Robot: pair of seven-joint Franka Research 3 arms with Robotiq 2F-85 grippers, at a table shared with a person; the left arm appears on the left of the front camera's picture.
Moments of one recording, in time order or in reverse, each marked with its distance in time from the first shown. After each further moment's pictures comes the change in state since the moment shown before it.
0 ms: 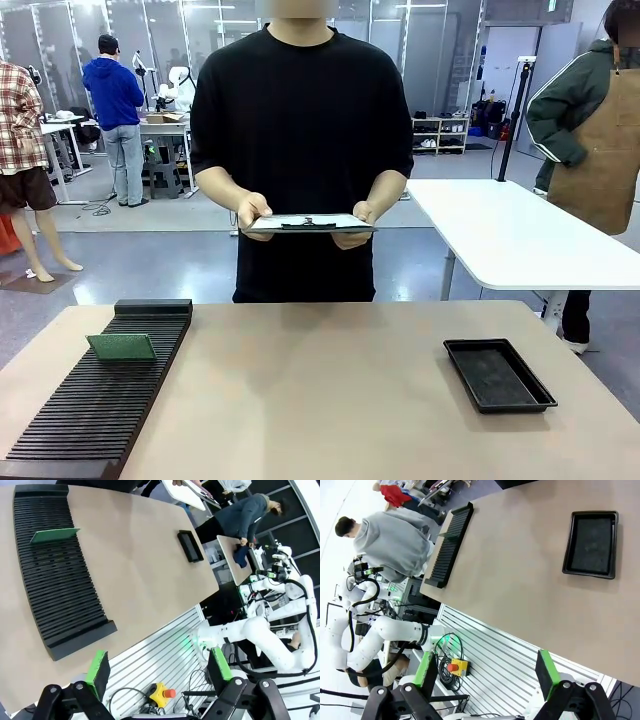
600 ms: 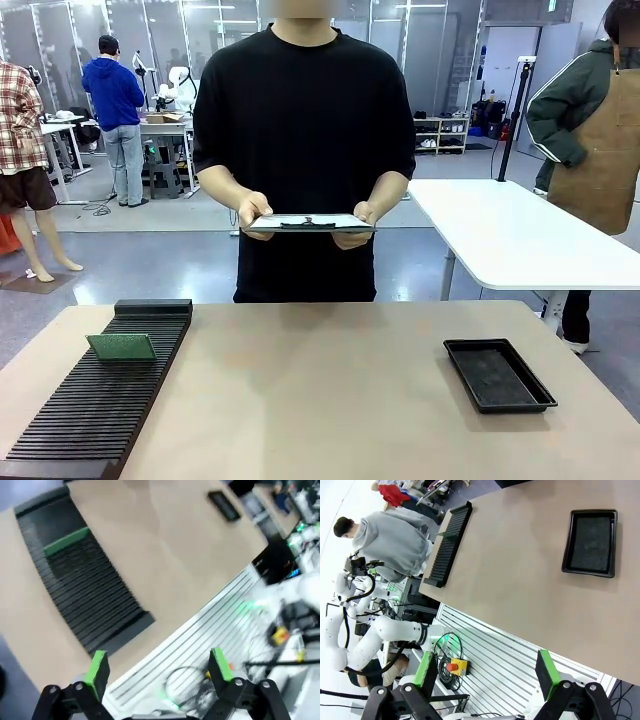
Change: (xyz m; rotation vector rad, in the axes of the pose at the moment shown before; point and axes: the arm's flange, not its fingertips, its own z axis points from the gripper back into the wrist) left arm 0.041 -0.048 -0.055 0.259 0.236 -0.336; right arm 0.000 0.000 0.000 -0.005 0.004 -0.004
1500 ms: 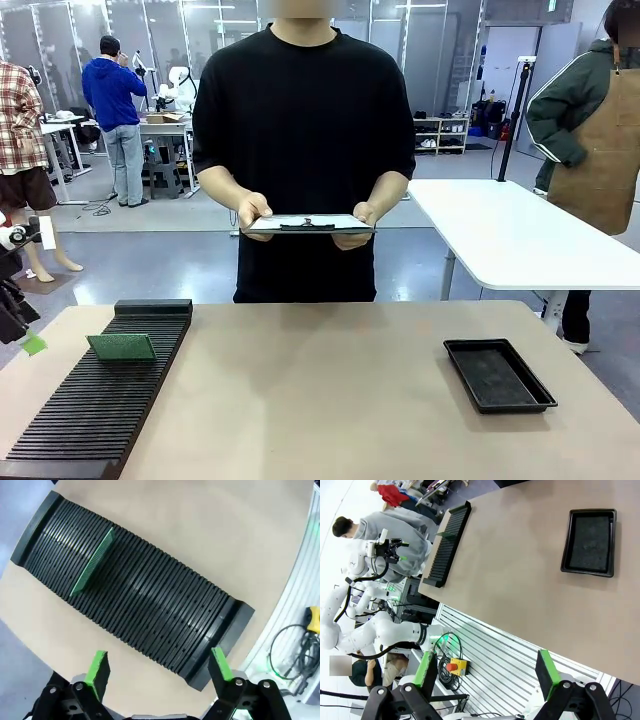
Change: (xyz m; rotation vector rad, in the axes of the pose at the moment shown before) left arm 0.068 0.058 -0.124 0.193 0.279 -0.467; right arm 0.000 0.000 0.000 -0.004 0.001 -0.001
